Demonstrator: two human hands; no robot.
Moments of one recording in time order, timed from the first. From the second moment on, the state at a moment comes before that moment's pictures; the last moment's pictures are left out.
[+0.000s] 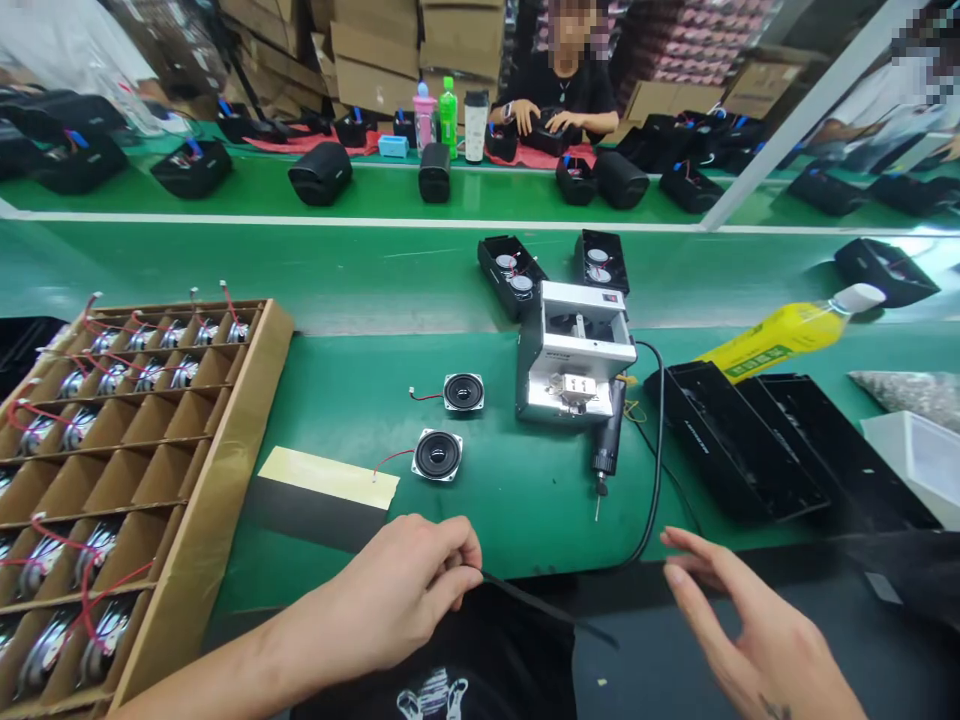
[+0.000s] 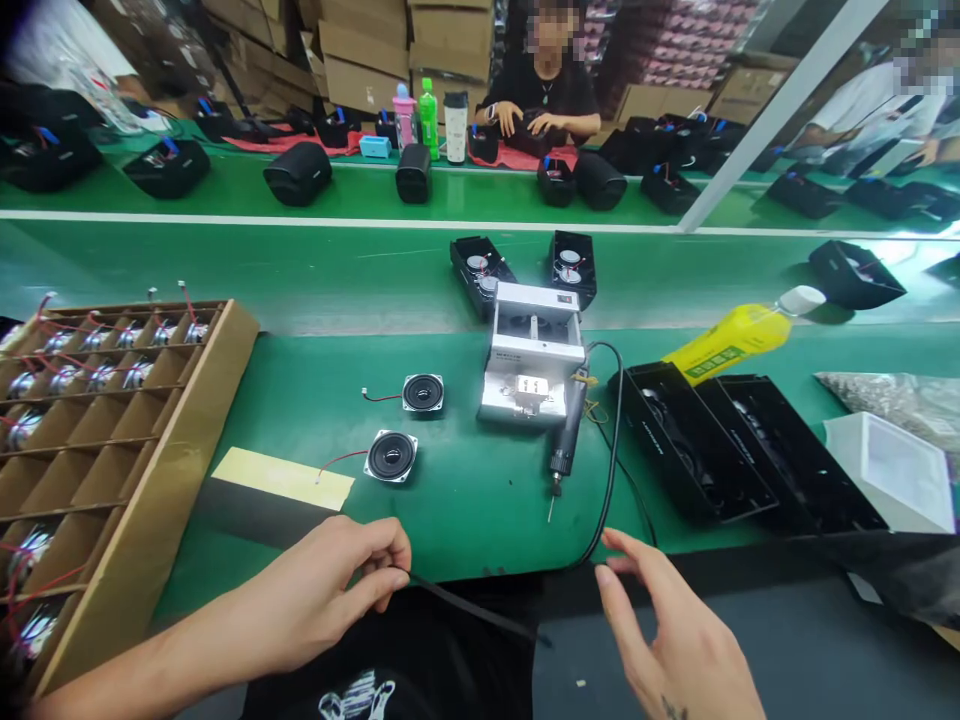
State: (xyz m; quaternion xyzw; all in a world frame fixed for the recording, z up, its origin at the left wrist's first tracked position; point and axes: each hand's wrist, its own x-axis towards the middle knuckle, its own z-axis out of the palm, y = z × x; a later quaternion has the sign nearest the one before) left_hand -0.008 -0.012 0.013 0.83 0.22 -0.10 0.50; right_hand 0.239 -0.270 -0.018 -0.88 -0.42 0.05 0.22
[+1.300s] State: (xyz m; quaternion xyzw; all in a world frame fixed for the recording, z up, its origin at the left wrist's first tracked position) left_hand 0.012 0.033 -0.034 0.85 0.31 0.03 0.43; right_hand 0.172 -0.111 -0.032 -0.69 -0.45 0.35 0.45
